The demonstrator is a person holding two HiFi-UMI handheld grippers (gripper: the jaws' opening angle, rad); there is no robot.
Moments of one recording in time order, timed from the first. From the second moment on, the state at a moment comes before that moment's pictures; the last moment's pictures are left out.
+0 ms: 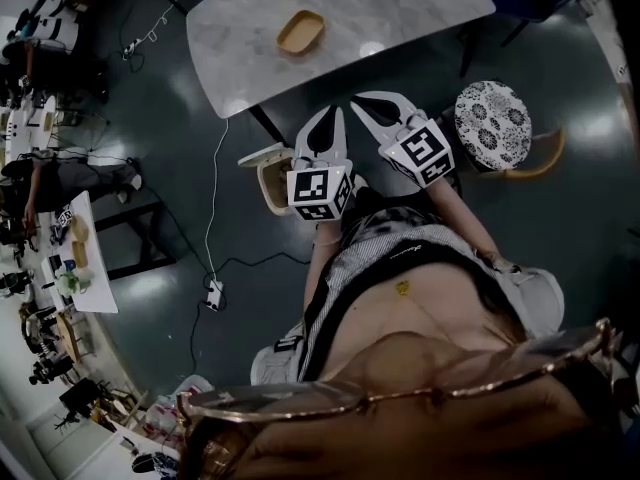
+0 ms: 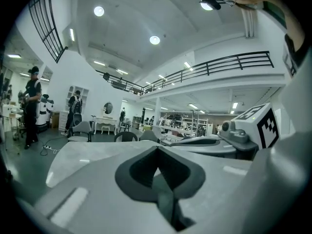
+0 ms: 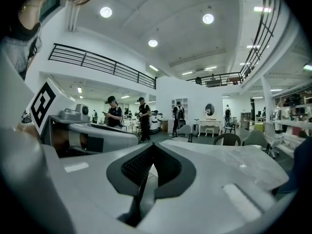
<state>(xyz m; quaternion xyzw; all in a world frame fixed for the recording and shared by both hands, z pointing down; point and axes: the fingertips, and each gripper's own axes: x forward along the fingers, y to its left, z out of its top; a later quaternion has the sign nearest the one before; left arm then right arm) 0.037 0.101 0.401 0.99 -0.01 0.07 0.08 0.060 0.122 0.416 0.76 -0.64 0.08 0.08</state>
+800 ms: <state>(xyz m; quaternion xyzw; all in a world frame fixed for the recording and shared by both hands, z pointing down) 0.051 0.034 0.412 0.99 0.00 0.09 0.09 0.073 0.054 0.426 0.75 -0.65 0.09 0.08</state>
